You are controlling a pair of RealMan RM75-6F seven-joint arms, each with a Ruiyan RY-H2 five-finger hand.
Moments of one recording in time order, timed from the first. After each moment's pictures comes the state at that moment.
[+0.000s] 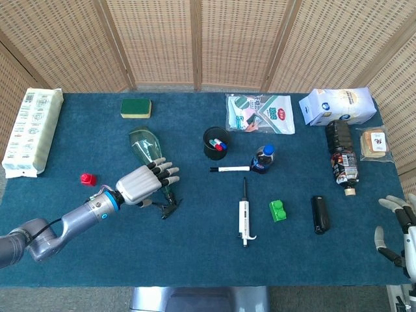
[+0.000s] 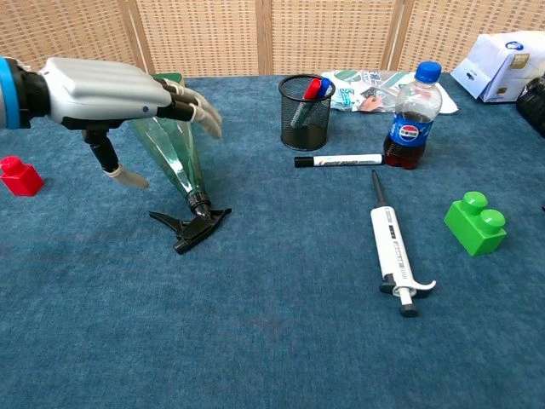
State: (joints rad) left arm -0.95 -1.27 0.05 -1.48 1.57 0.81 0.05; right arm -0.06 -0.92 0.08 -1.99 -1.48 1.63 0.00
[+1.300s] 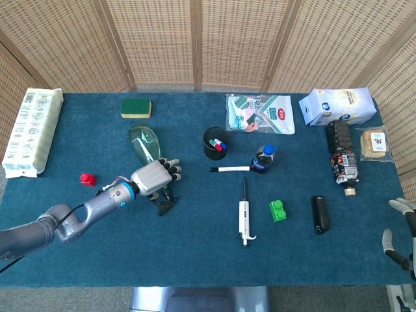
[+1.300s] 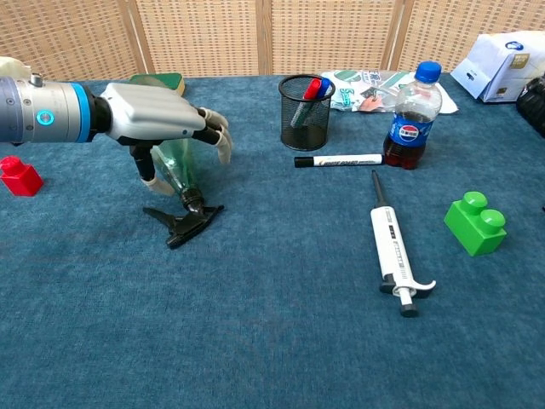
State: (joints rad) left arm -1.03 -1.46 0.03 -1.19 1.60 0.70 0.00; right arm -0.09 -0.91 0.09 -1.99 -1.46 1.65 -0.01
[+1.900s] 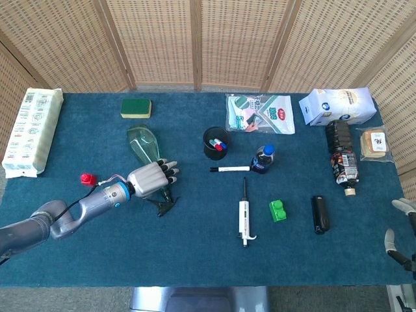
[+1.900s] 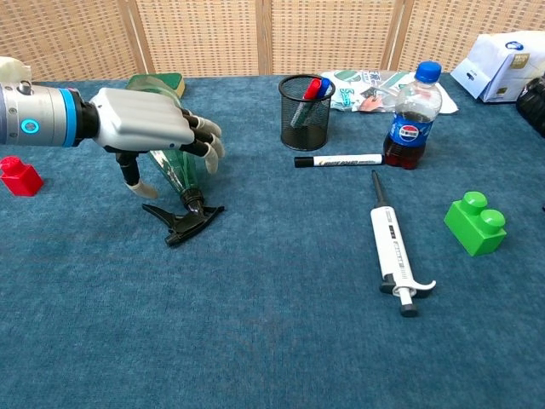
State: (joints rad) left arm -1.04 -1.46 0.11 -1.12 1.70 0.74 0.01; right arm -0.09 -0.92 0.09 -1.98 -1.46 1.66 0.01
